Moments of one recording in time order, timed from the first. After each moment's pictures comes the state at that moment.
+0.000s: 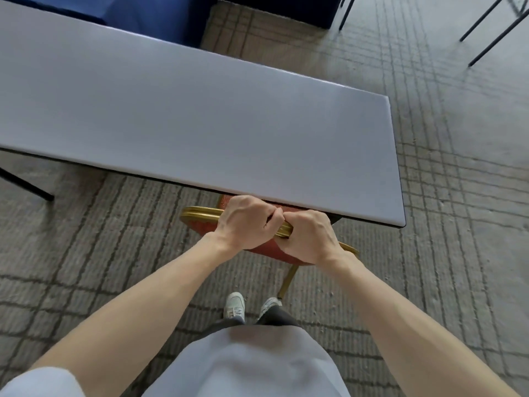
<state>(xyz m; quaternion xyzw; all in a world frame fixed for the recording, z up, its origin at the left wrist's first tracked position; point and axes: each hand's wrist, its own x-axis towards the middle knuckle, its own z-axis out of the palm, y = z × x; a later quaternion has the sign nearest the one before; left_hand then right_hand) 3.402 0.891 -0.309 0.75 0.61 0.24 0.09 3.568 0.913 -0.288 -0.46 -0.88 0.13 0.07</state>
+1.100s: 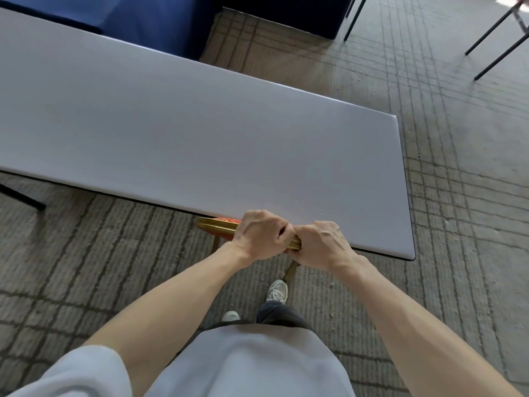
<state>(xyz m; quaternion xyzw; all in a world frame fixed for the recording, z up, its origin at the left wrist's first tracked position) 3.409 0.976 -0.350 0.75 0.62 0.21 0.14 3.574 1.006 -0.310 -0.42 -0.90 0.11 -0.08</state>
